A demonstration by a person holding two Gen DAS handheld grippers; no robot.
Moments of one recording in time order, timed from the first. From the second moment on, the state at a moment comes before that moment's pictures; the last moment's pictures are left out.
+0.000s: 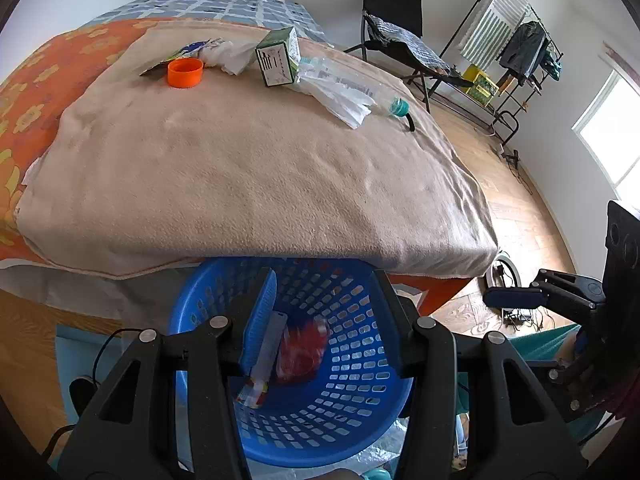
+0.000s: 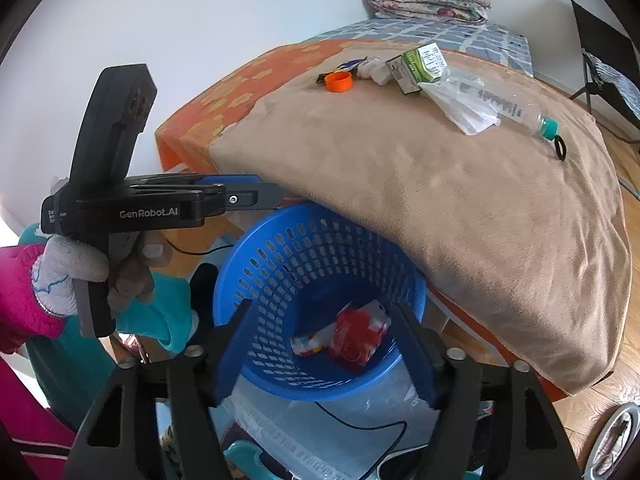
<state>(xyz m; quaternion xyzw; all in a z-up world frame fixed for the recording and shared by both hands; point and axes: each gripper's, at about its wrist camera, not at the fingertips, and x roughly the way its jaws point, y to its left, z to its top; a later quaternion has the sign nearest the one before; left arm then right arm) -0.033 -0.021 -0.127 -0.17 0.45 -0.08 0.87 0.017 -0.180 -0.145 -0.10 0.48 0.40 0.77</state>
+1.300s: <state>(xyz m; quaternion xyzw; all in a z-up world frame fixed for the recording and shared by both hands) 0.046 0.047 -0.072 -0.16 0.41 -0.01 0.90 0.115 -0.207 -0.065 -0.05 0.35 0.34 0.87</state>
